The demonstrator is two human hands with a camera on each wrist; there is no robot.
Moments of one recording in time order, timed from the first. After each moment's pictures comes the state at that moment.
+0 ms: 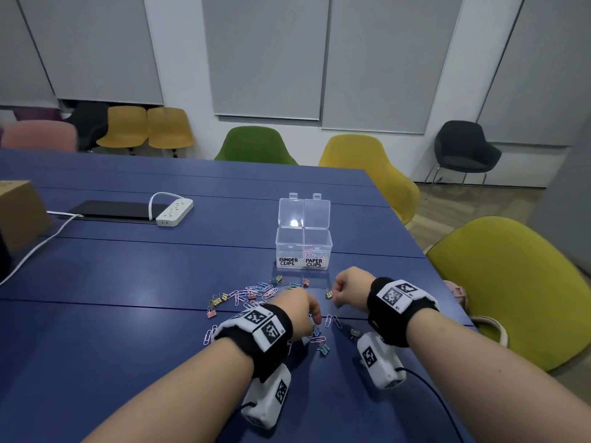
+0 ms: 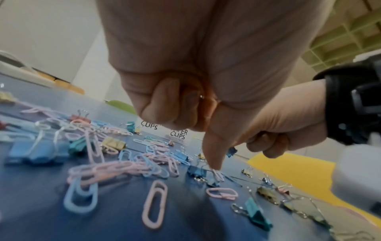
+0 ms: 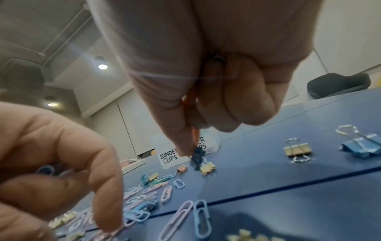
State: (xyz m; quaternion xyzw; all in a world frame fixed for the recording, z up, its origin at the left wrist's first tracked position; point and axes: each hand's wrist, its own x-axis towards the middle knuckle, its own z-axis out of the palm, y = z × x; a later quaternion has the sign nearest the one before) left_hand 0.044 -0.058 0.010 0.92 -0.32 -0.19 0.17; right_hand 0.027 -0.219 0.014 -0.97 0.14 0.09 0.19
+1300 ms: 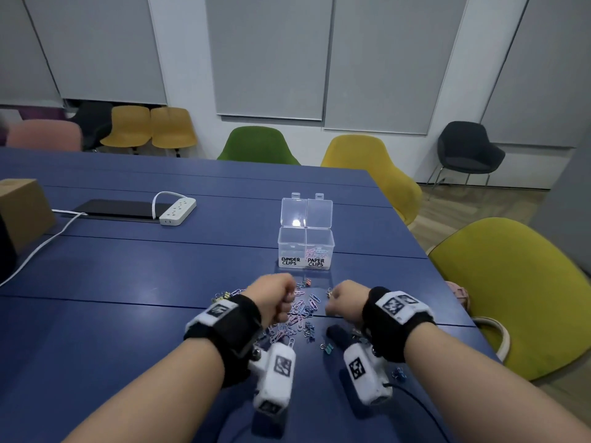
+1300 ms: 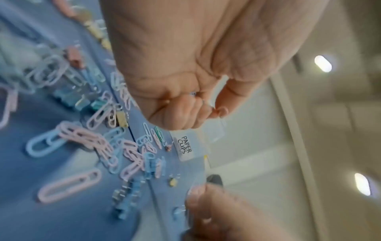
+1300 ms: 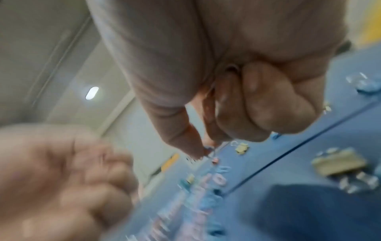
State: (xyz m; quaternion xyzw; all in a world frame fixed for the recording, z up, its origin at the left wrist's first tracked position) left_hand 0.065 -0.036 0.012 0.71 -0.06 -0.32 0.63; right_hand 0.018 -0.200 0.004 -0.94 0.18 0.17 0.26
